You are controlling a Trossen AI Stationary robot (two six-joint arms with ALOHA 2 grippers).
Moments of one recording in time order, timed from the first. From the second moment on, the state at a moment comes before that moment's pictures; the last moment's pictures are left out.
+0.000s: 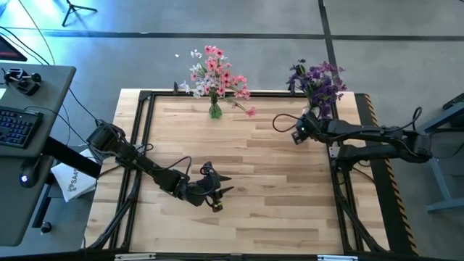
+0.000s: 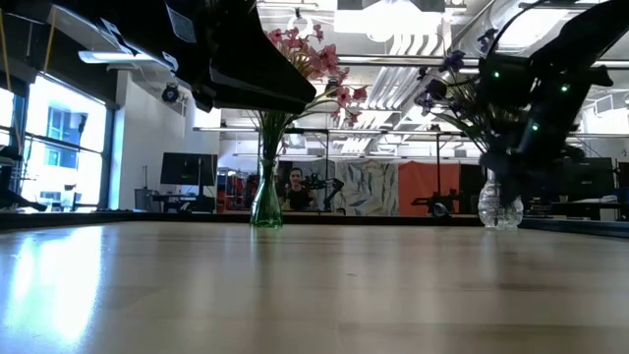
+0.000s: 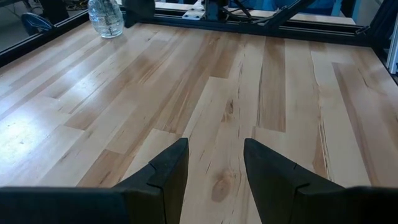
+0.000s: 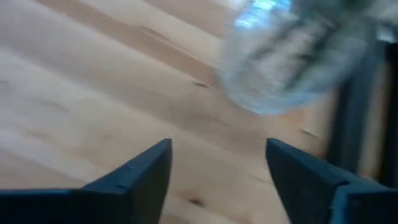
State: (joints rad) left arm -0.50 1.72 0.85 0.35 -0.72 -0.37; right arm -0.46 1.04 0.45 -0.58 0.47 0.54
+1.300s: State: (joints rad) left arm -0.50 1.72 0.85 0.35 -0.71 -0.37; right arm -0.62 1.04 0.45 -0.03 0.42 0.22
